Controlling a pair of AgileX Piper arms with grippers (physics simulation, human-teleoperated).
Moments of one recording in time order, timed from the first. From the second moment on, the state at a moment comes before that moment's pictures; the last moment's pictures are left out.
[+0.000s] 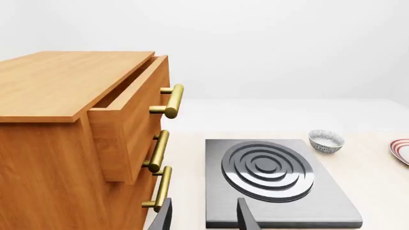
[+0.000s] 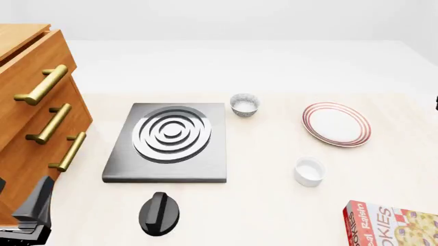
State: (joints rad) left arm 0.00 0.01 0.00 0.00 0.00; right arm -0.47 1.26 -1.07 0.61 -0.07
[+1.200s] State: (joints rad) left arm 0.00 0.01 0.00 0.00 0.00; right arm -0.84 1.75 -1.67 0.88 -0.14
